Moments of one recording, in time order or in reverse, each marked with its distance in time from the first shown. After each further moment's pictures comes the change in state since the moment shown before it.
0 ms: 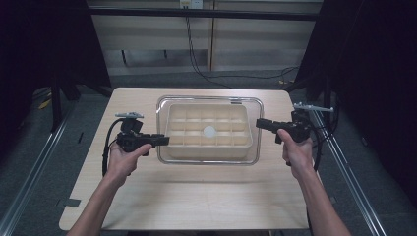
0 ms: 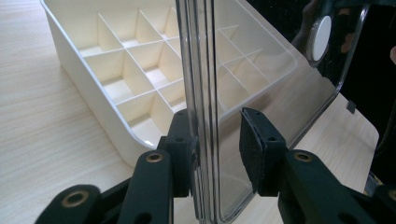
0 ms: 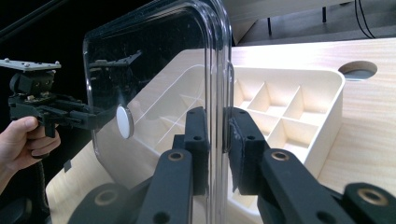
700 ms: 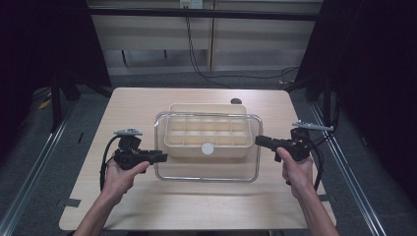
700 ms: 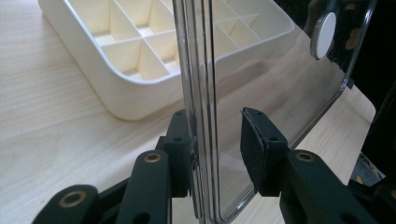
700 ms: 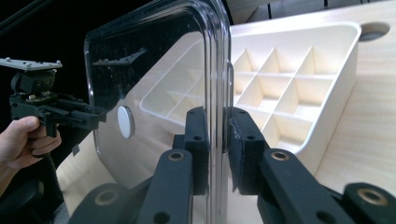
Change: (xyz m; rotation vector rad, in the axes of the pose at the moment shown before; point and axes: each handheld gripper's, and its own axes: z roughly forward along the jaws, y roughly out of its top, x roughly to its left) left arm -0.013 -0.039 -0.007 0.047 0.006 -0.018; right arm 0.017 -0.042 -0.012 0.027 -0.007 0.036
